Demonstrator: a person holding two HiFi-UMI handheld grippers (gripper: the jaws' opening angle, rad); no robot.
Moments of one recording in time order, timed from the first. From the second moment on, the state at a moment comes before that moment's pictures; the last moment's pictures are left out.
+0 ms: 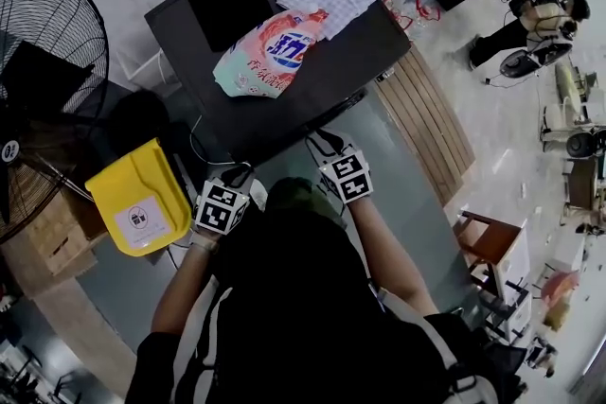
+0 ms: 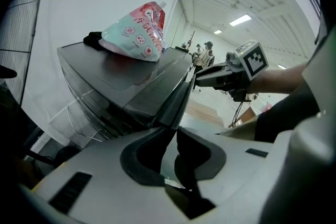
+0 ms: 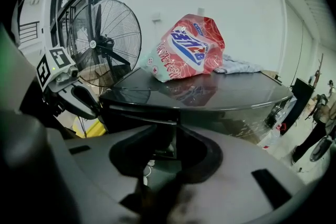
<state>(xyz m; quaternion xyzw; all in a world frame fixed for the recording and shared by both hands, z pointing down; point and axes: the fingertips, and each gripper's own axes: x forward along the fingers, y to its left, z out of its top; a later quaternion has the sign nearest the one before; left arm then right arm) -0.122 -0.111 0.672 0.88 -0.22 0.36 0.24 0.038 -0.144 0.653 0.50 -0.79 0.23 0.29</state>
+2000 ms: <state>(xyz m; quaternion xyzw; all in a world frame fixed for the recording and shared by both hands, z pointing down) -0.078 -0.104 0.680 0.79 -0.41 0.34 0.31 0.006 -0.120 0.662 0.21 -0.89 0.11 0.39</state>
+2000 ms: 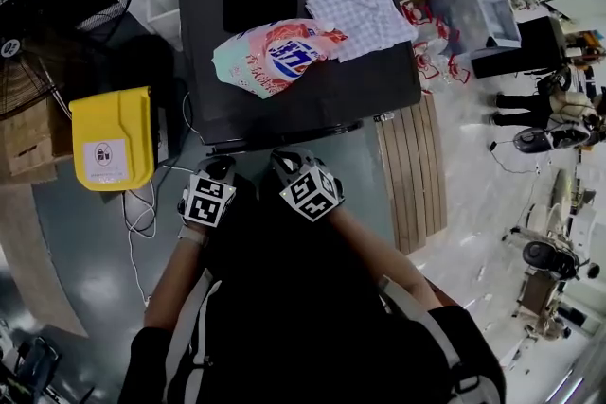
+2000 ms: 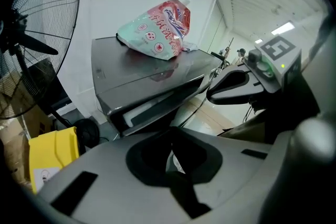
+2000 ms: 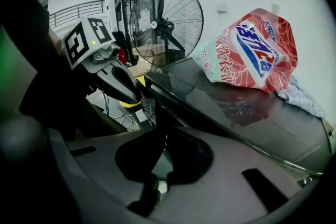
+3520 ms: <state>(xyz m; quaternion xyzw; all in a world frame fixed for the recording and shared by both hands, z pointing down) -0.088 -0.129 0.692 0.79 -0.38 0.36 0.32 0.007 -0.150 0.676 0.23 -0.87 0.12 0.42</state>
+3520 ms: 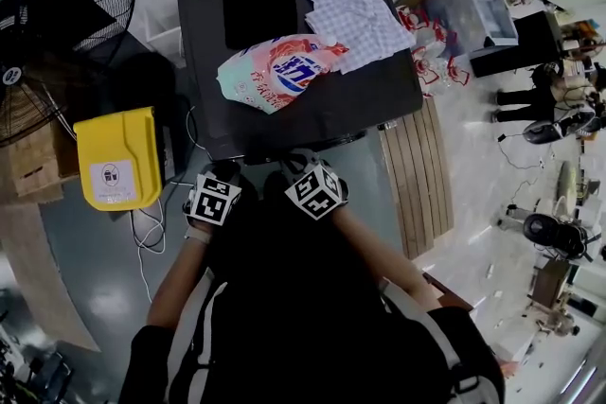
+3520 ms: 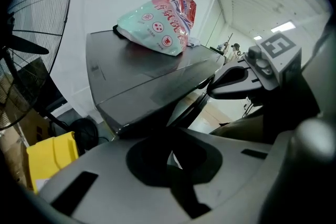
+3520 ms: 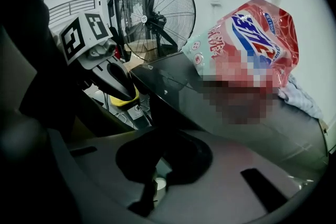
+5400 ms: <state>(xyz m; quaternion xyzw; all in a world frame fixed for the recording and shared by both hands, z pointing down) -0.074 -0.206 0.391 0.90 -0.41 0.06 0.15 0.038 -0.182 0.376 0.38 -0.91 0.14 0.10</state>
